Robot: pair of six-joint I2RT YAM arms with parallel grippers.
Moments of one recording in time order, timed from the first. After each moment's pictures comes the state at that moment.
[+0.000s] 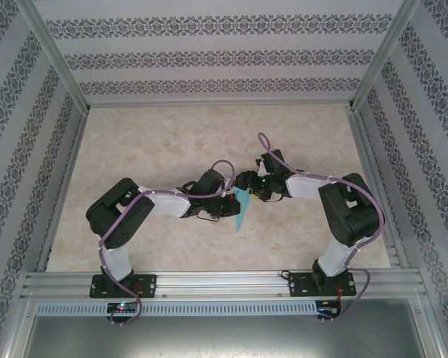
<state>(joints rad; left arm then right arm) -0.74 1.84 0.88 0.15 0.48 -0.86 0.40 1.73 0.84 -0.08 -0.46 0.77</state>
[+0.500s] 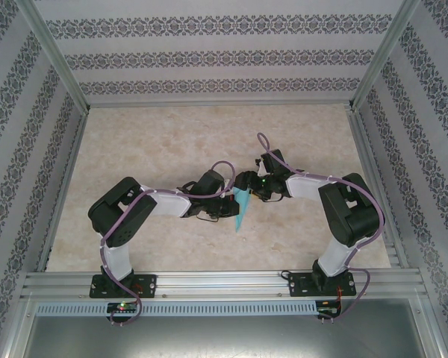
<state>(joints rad) -0.73 1.86 0.88 0.15 0.48 -0.84 0.40 1.73 0.84 -0.08 -0.46 0.75</state>
